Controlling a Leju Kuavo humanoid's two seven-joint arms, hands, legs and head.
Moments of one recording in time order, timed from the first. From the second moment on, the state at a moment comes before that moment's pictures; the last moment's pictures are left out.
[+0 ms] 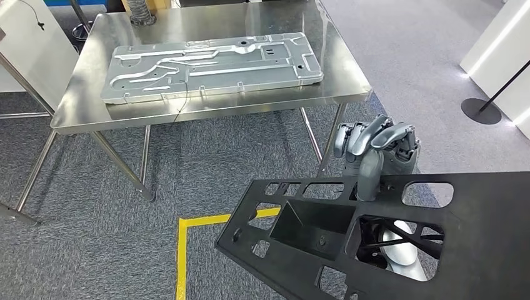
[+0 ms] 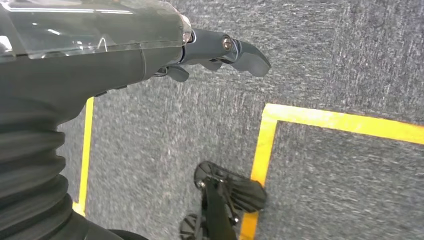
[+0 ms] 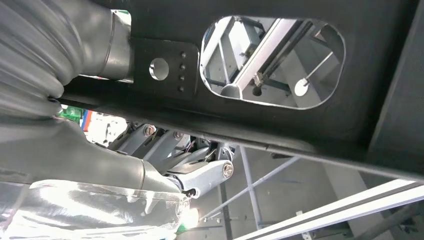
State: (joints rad) left arm -0.04 0.00 0.27 -0.20 0.05 0.21 -0.21; right arm -0.32 -0.02 0.36 -1.97 -0.18 0.11 -0.66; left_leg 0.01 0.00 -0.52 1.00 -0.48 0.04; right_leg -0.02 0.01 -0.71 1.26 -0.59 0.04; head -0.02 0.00
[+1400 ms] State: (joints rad) left arm -0.04 -0.01 0.30 -0.20 0.04 0.21 -0.22; right arm -0.34 -0.02 0.37 -1.96 -0.18 0.08 -0.63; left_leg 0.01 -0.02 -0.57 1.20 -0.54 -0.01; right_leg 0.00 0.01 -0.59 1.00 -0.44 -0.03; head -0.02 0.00
